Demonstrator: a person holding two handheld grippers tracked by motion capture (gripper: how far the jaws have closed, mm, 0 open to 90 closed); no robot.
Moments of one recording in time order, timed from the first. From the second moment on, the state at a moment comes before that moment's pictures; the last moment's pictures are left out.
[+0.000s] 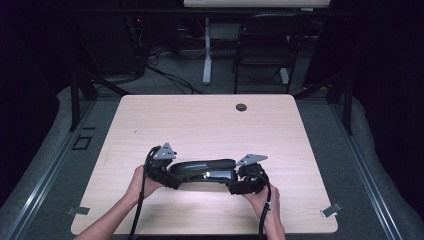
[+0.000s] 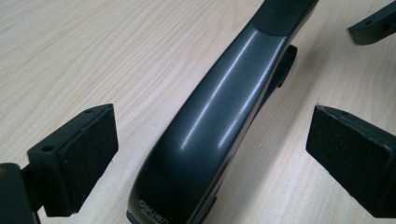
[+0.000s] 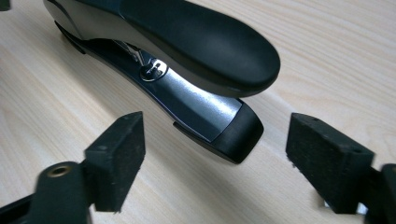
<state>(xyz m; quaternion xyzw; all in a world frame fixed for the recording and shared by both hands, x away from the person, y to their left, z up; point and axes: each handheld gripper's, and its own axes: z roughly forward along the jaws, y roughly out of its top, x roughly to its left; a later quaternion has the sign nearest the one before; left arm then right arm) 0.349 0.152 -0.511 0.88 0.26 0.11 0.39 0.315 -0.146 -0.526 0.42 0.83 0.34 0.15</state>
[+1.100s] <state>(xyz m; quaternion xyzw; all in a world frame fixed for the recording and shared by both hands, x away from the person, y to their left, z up) 0.295 0.096 -0.517 0.87 0.25 0.13 0.41 0.301 -0.148 -0.568 0.45 0.79 0.37 0.18</state>
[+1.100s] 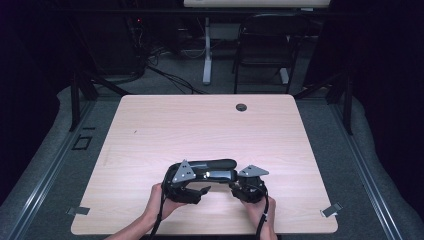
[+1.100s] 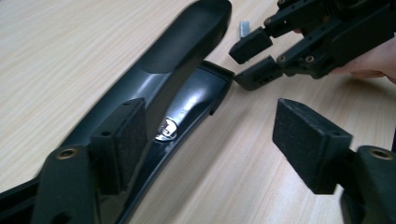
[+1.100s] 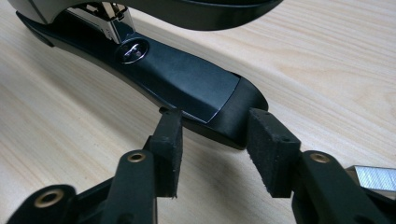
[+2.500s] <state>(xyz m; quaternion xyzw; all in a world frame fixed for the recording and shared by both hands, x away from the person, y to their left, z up) 0.306 0.051 -0.557 0.83 0.33 0.18 0.41 0.303 -0.137 -0.584 0.43 0.77 0.42 0.21</state>
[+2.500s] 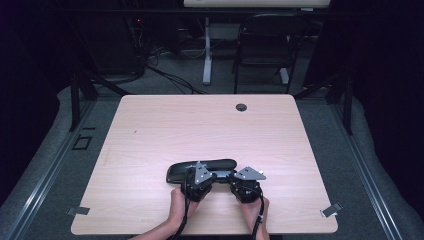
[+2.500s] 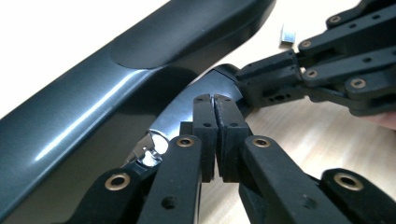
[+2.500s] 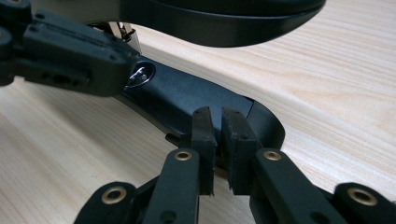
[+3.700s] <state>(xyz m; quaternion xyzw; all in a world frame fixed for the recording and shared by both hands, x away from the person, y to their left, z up) 0.317 0.034 -0.570 0.79 0.39 0.19 0.44 0.304 -0.136 -0.586 0.43 0.77 0.43 0.21</state>
